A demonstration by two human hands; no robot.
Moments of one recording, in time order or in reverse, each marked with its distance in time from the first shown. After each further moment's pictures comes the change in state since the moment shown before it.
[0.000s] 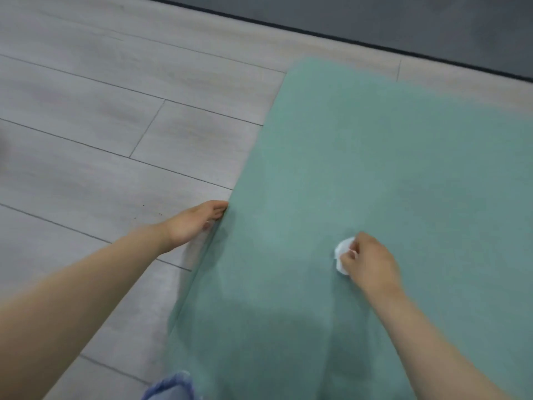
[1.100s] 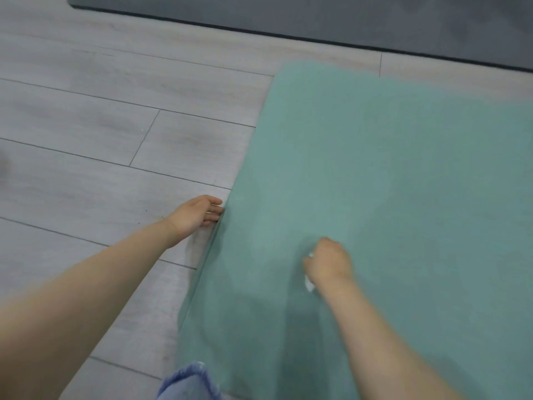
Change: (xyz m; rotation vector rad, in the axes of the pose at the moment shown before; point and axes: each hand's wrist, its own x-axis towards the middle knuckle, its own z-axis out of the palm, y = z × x) left_hand 0.009 0.002 -0.002 -0.057 0.181 -0.073; right_hand -0.023 -0.054 0.054 -0.129 -0.179 0.145
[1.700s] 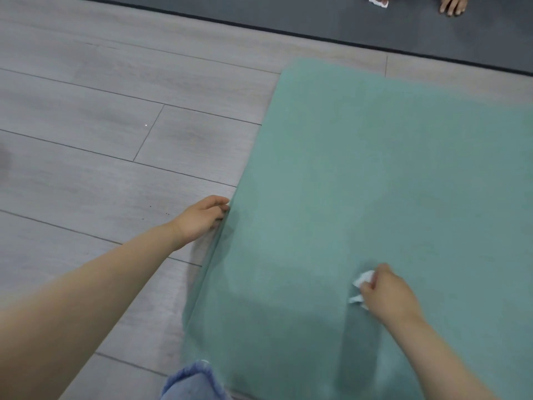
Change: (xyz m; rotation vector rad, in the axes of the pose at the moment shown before) left_hand -0.009 -0.012 -0.001 0.029 -0.043 0.080; right_hand -0.036 0.098 -0.022 0.106 0.087 0.030
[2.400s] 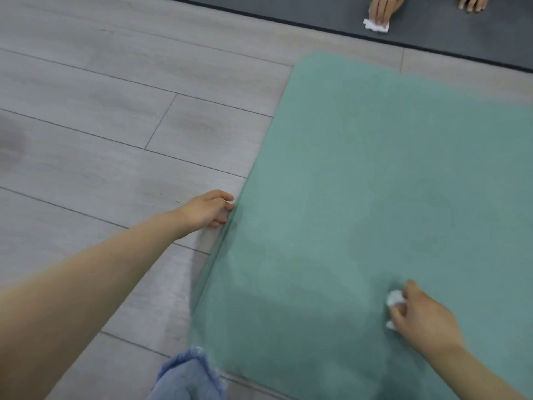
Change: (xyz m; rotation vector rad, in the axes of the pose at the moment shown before) left_hand -0.004 -0.006 -0.011 0.009 -0.014 -0.112; right_hand -0.022 0.057 0.000 -0.250 0.038 -0.105
